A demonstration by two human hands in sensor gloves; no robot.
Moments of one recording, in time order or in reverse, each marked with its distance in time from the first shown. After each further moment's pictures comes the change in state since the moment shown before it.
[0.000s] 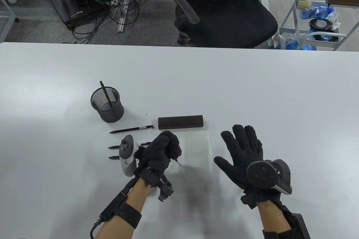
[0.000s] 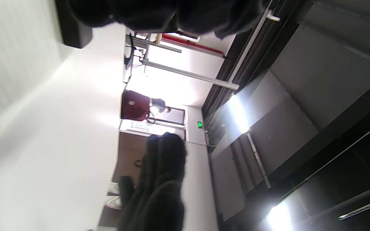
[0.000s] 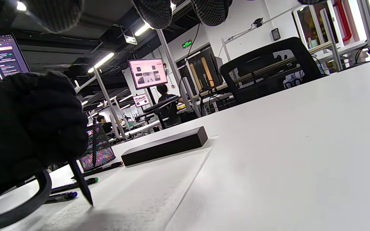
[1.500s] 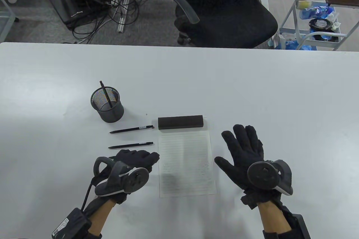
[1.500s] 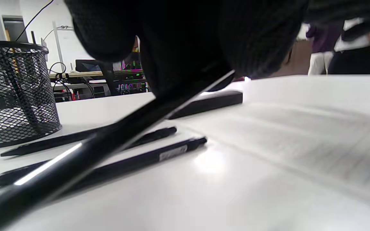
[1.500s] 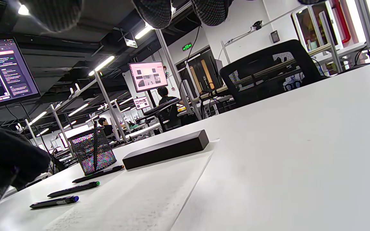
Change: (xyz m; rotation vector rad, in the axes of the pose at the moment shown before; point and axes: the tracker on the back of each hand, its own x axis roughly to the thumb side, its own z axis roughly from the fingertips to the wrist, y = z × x) left_hand 0.082 -0.006 0.064 -0.134 0.047 -1.870; right_hand 0.000 -0.002 0.002 -0.012 0.000 -0.007
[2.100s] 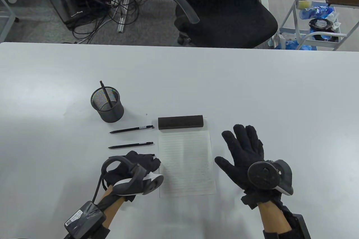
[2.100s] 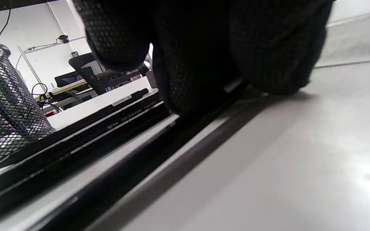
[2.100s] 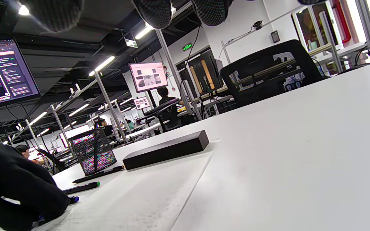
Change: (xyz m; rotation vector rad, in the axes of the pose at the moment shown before) left_hand 0.023 -0.032 -0.017 -0.061 -0.086 -0.259; right_hand 0.000 -0.001 0.000 -0.001 -0.001 -0.001
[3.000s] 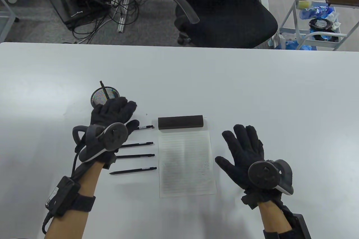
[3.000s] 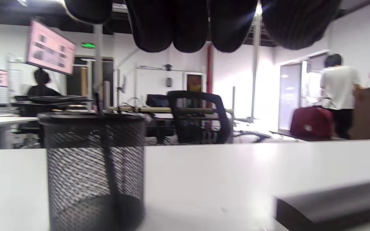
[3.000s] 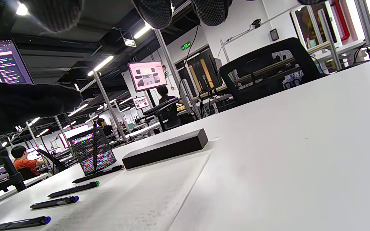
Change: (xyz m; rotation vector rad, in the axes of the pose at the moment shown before) left_hand -0.149 0.047 -0.015 0.218 0.490 0.348; right_hand -0.001 0.000 0.000 0.005 0.006 -0.008
